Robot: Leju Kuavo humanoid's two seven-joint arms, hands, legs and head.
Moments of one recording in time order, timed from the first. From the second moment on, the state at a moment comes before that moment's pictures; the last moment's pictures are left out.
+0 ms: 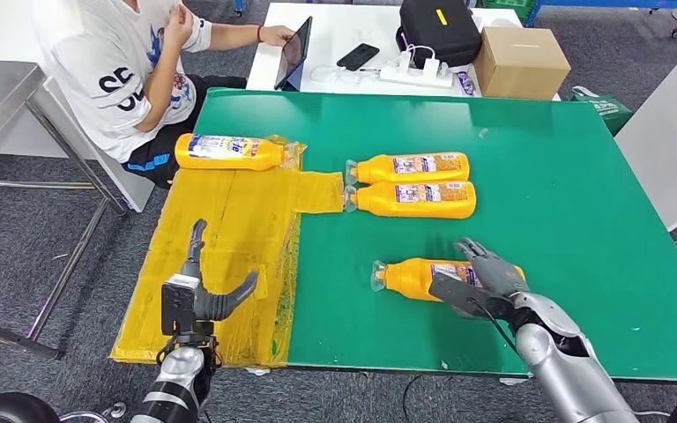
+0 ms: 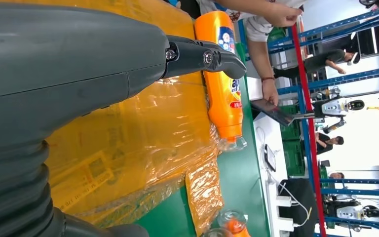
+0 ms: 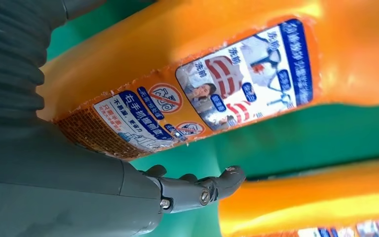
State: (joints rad) left arm -0.22 -0.22 -0.04 -0.97 -0.20 0.31 -0.68; right arm -0.26 -0.37 0.37 -1.19 0.70 0.15 -0.07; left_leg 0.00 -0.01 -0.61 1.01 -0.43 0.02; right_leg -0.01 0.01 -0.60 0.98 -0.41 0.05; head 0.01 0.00
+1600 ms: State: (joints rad) left arm -0.24 -0.25 -0.06 -0.94 -0.16 0.28 -0.67; right arm -0.26 -0.31 0.48 -1.19 0.66 -0.10 -0.11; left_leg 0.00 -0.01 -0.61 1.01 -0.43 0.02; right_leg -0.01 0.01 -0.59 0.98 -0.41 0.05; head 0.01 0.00
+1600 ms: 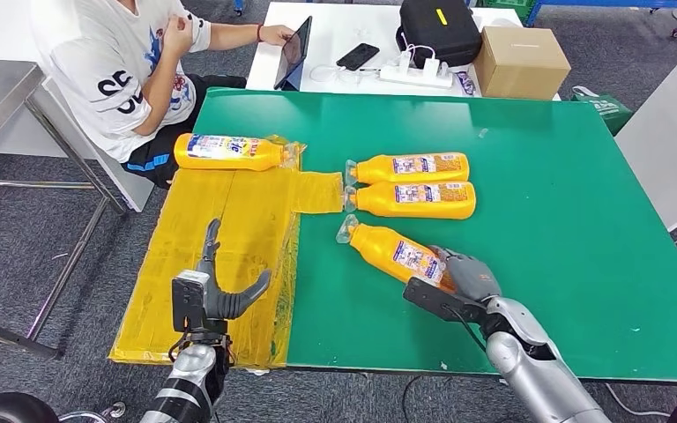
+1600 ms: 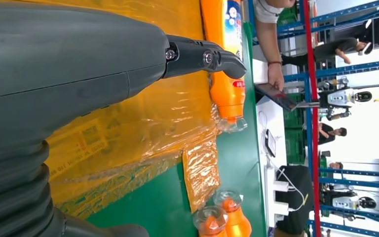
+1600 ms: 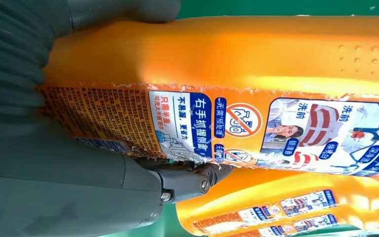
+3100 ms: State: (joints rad) left arm -0.14 -0.20 -0.32 -1.22 0.31 -0.33 -0.46; right arm -0.07 0.16 0.22 -1.28 0.44 -0.51 -0.69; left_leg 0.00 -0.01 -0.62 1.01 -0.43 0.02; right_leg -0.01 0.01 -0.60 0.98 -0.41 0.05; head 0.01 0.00
